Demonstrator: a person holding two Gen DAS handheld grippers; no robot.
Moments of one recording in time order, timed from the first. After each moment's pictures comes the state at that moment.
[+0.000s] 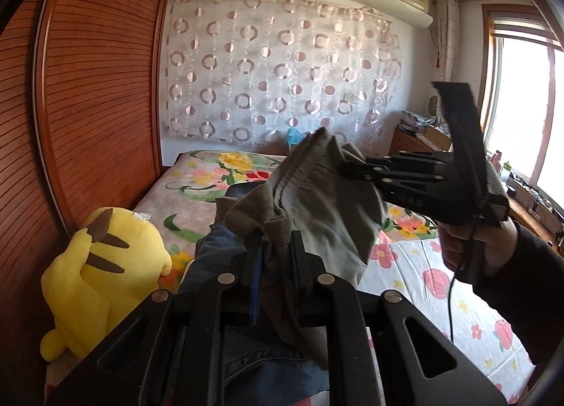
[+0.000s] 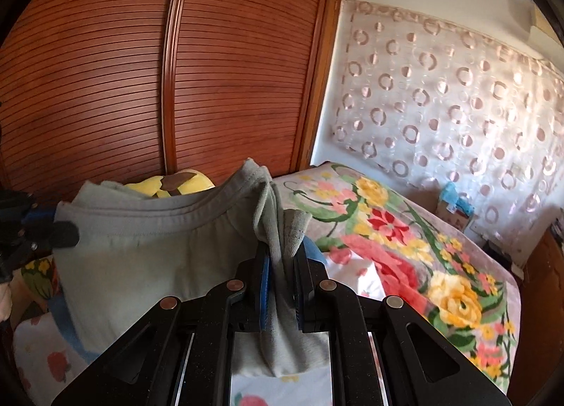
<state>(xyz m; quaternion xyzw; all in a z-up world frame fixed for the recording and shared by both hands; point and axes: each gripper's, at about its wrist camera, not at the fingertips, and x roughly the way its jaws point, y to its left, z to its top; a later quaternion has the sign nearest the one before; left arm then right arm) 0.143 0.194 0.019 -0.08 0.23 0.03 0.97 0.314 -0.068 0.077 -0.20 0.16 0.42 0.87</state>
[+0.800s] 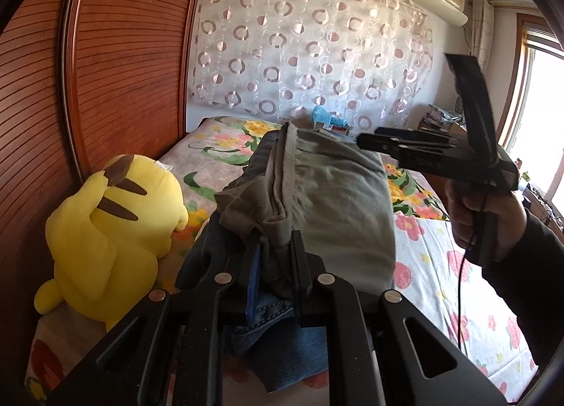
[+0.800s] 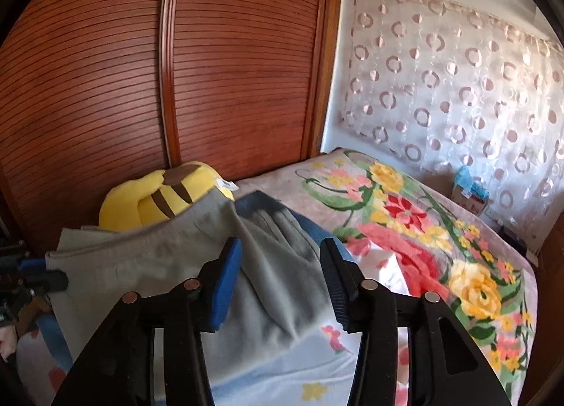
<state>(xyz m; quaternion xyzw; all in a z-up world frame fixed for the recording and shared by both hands) 0.133 0.210 -0.026 -0.12 0.28 0.08 0.95 0.341 -0.070 0.061 -0.18 0.19 0.43 0.86</state>
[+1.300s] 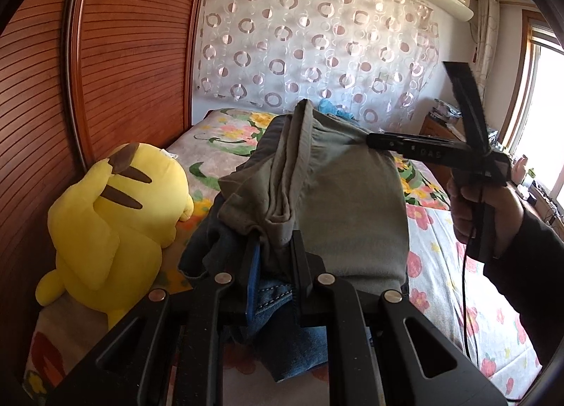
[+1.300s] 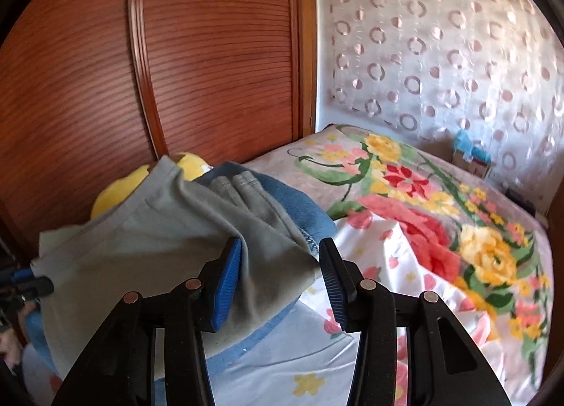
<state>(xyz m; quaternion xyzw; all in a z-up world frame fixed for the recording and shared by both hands) 0.131 0.207 -0.037 -0.12 0.29 0.09 0.95 0.380 -0.065 0.053 -0.13 0.24 0.42 0.86</state>
